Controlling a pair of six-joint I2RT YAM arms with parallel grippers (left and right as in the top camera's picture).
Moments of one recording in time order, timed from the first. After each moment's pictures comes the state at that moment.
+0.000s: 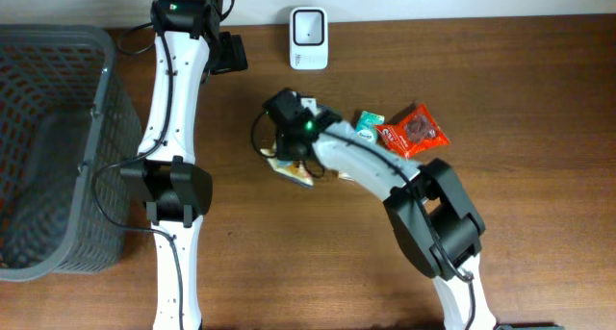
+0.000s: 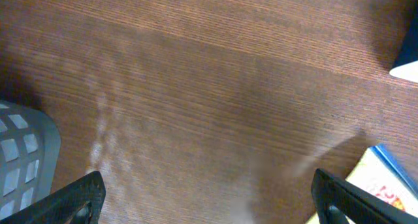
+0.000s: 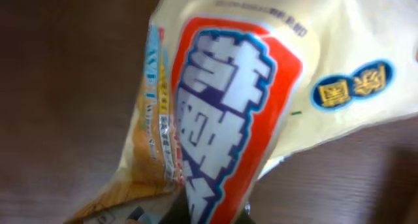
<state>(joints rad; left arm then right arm) -0.14 2.50 2.74 -1.47 -0.18 -0.33 0.64 2.20 1.68 -0.66 0.11 0.61</state>
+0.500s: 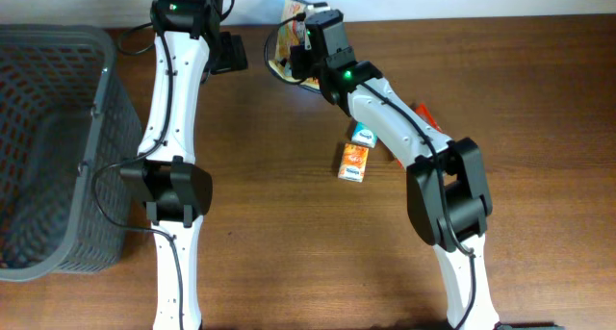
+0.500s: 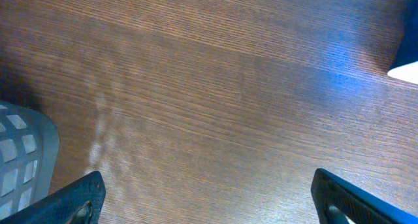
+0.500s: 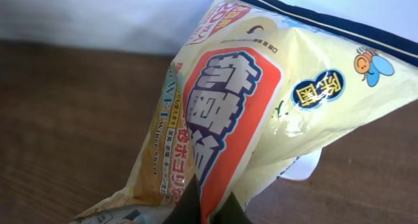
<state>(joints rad) -0.14 2.50 2.74 -1.47 -0.18 -0.34 0.44 2.31 1.93 -0.23 0.02 0.25</state>
